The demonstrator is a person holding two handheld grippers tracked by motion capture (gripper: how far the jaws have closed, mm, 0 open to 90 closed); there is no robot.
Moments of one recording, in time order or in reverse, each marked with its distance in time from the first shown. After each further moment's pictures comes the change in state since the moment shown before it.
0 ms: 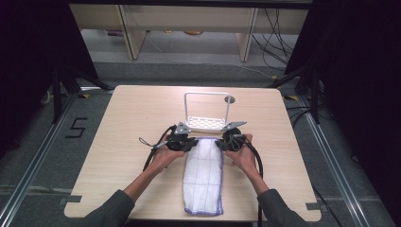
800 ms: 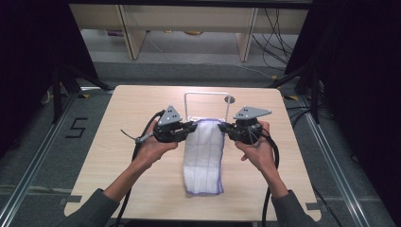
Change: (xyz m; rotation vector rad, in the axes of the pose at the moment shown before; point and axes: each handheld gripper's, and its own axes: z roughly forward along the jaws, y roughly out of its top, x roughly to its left) left arm -0.034 0.075 -0.101 -0.201 0.004 0.072; right arm 0.029 0.047 -0.119 -0.275 0.040 -0.104
